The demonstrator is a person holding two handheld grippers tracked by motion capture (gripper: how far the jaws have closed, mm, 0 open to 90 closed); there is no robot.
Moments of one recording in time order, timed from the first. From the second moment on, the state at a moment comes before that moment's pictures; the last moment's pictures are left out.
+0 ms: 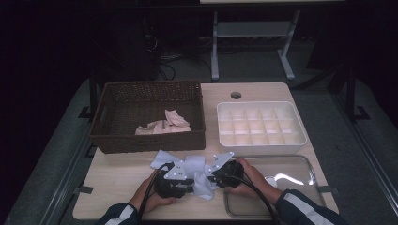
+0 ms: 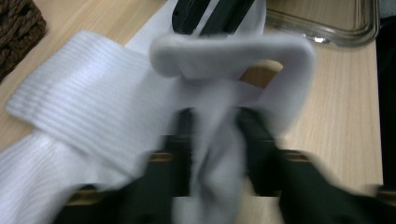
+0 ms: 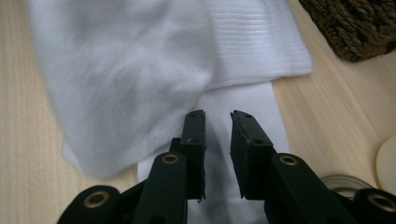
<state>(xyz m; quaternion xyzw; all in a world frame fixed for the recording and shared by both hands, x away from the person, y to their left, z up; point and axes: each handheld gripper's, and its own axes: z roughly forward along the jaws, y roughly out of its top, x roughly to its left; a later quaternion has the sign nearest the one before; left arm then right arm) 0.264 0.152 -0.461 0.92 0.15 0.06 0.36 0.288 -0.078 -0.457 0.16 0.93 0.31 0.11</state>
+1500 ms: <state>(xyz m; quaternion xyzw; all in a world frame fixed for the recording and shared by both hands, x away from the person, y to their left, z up) 0.296 0.314 -0.448 0.81 0.46 0.23 0.27 0.278 -0.069 -0.457 0.12 0.94 0.31 0.08</state>
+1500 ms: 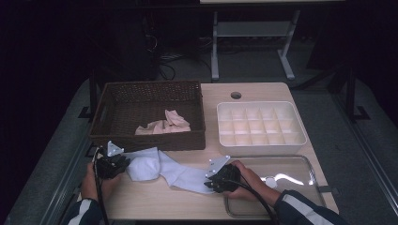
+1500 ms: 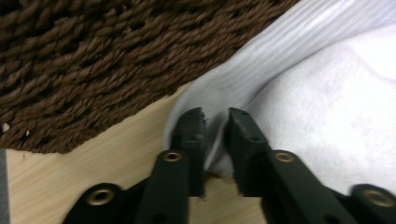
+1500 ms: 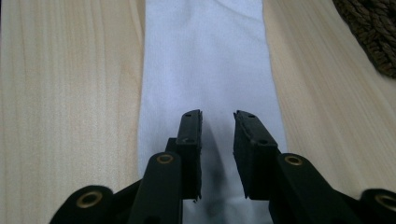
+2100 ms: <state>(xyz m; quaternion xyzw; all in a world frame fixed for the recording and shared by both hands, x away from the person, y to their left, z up) 0.278 0.210 -0.445 0.89 0.26 0.14 0.36 0.280 -0.070 -0.457 0.13 0.94 0.31 0.08</state>
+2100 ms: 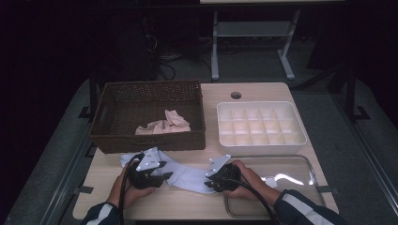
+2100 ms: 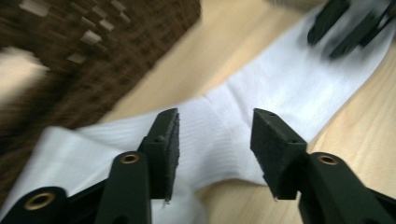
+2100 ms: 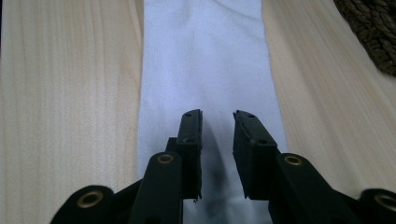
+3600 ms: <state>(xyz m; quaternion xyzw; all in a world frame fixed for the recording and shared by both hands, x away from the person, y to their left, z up) 0.262 0.199 -0.395 0.84 0.22 0.11 0.49 0.298 -0.054 -0.456 0.14 0.94 0.30 0.09</state>
